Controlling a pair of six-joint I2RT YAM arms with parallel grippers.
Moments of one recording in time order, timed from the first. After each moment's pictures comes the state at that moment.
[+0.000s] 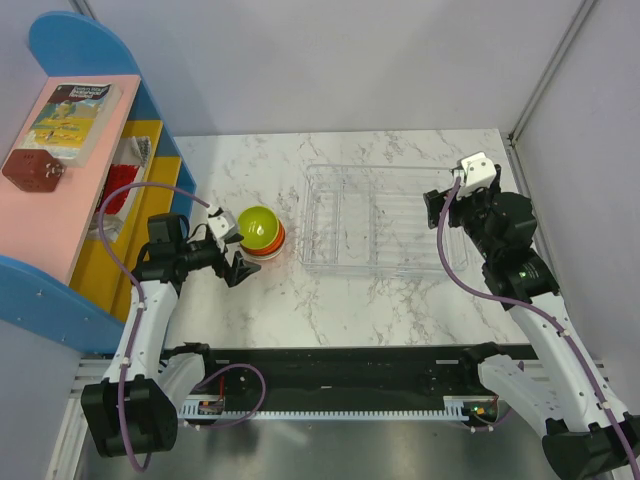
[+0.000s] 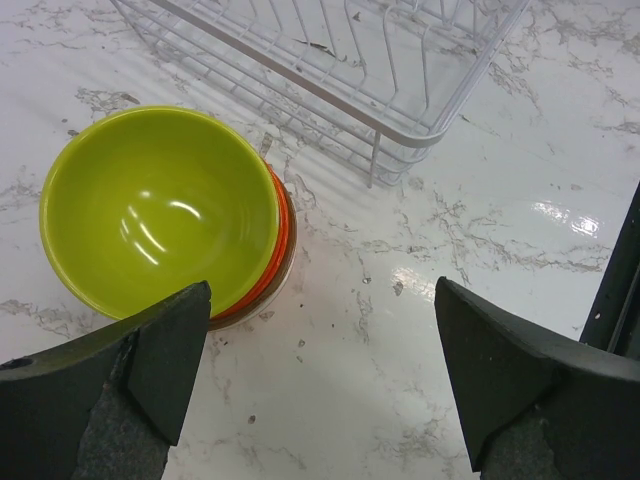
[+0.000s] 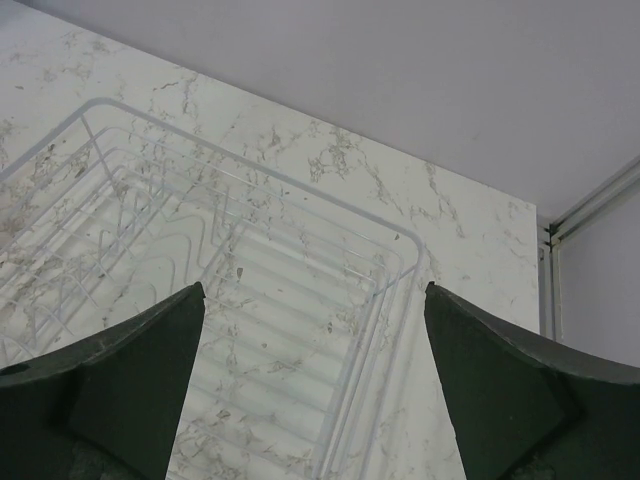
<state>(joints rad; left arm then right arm) 0.11 0.96 0.70 -0.49 0.98 0.70 0.27 0.84 0.92 -0.19 0.00 -0.21</state>
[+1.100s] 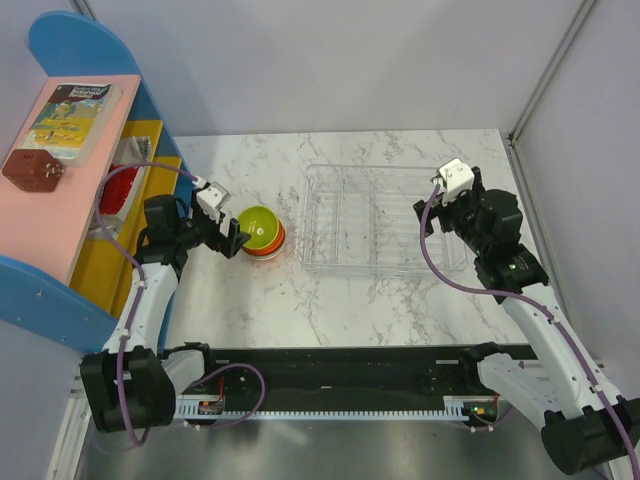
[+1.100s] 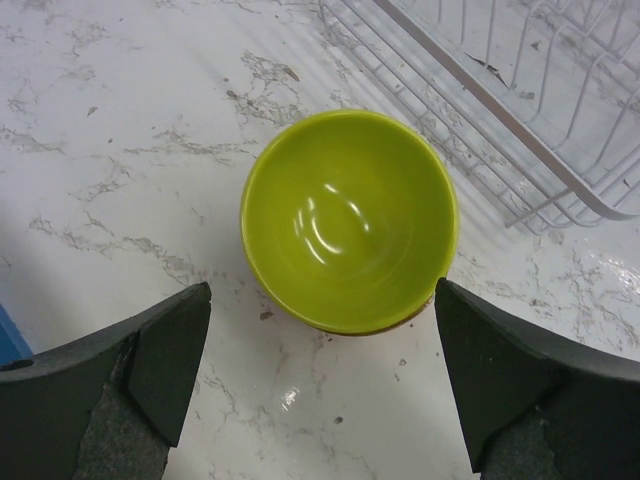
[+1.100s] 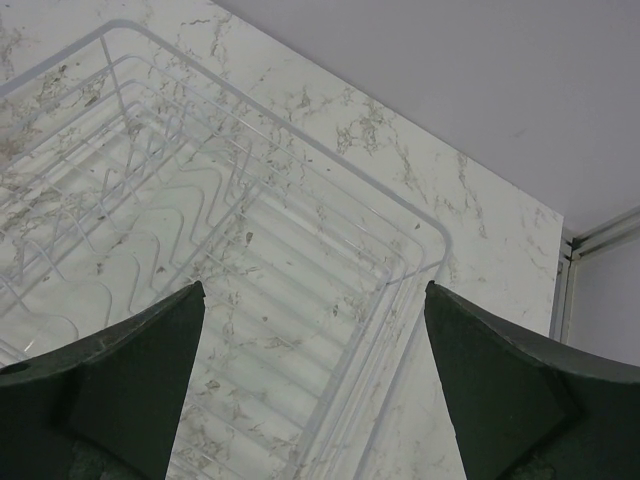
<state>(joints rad) 0.12 1.06 0.74 -0.25 0.73 0.46 0.27 0.89 0.88 -0.20 -0.09 -0.33</state>
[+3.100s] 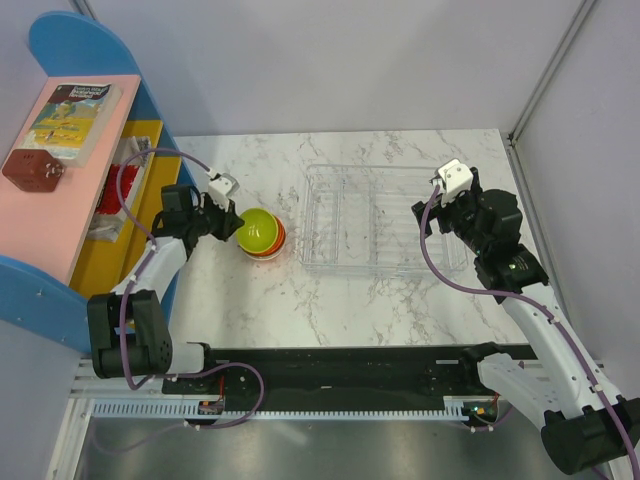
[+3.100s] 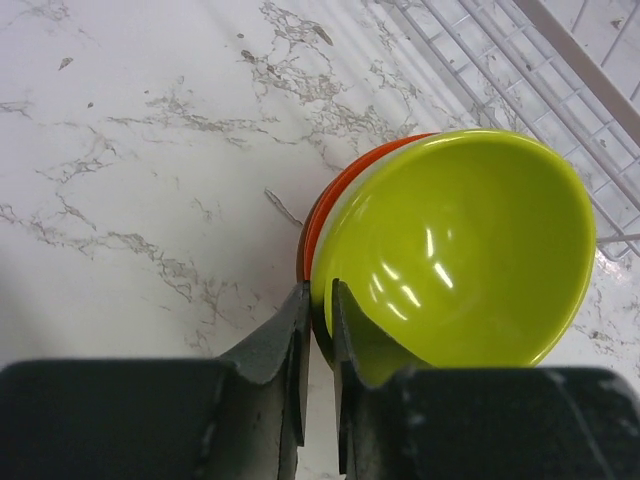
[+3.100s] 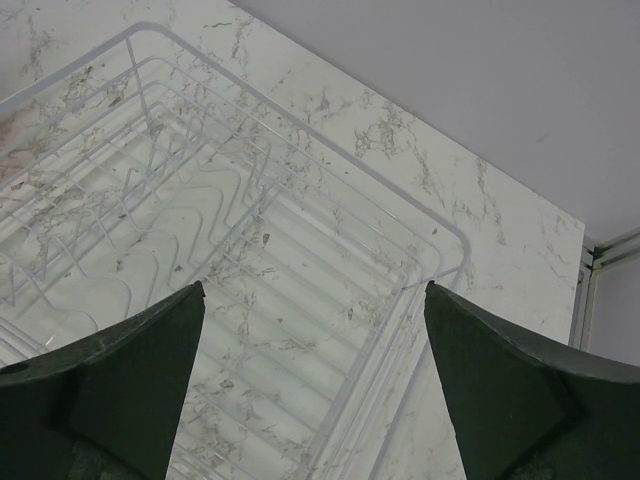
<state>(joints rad) 0.08 1.36 0.82 -0.12 0.65 0.43 0.27 0.90 0.88 -0.20 -0.14 -0.32</state>
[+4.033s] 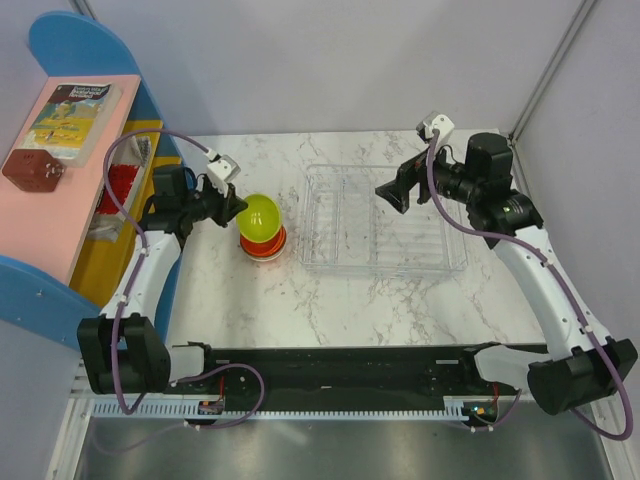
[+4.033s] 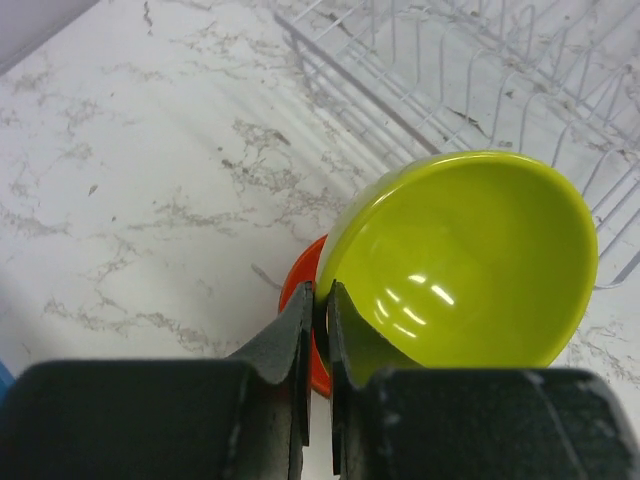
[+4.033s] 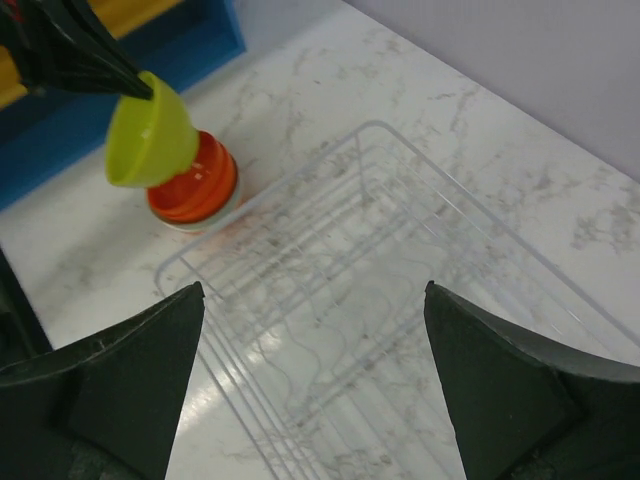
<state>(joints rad) 0.03 1.27 1.00 -0.31 0.71 0.44 0.27 1.20 1.28 -0.37 -0.55 -0.10</state>
